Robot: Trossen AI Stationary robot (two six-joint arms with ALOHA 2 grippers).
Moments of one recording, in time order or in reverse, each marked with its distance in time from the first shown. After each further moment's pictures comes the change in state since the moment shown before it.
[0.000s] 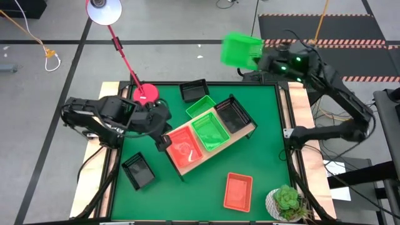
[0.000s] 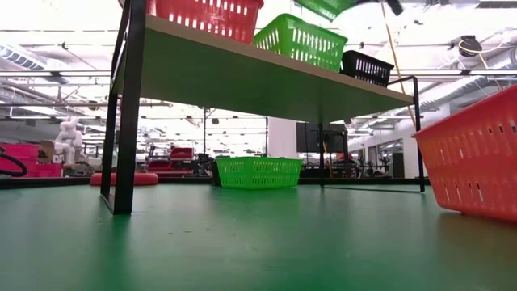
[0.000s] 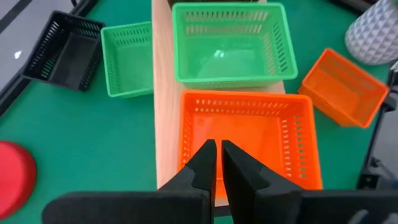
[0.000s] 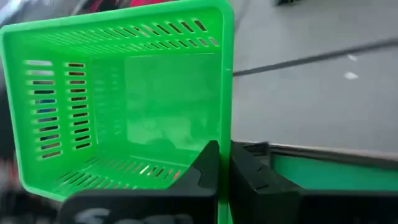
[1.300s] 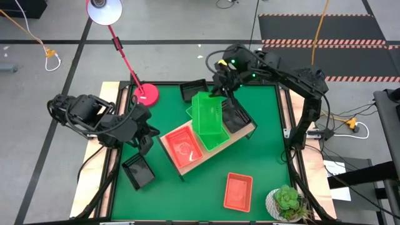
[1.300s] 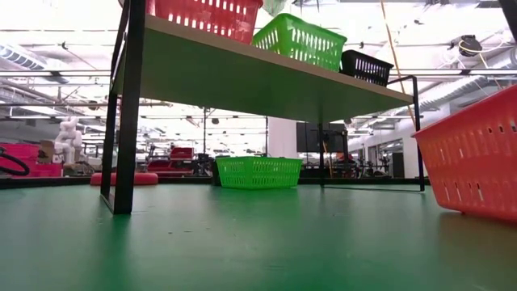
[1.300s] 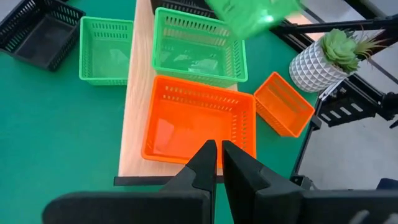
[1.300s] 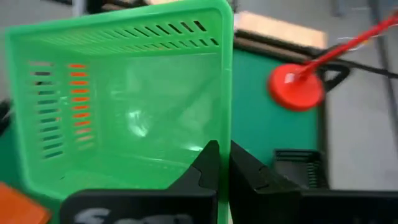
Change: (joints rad) left arm -0.156 -0.124 0.000 -0.007 -0.047 -0.263; right arm 0.241 0.642 0.681 -0.467 -0.517 -1.280
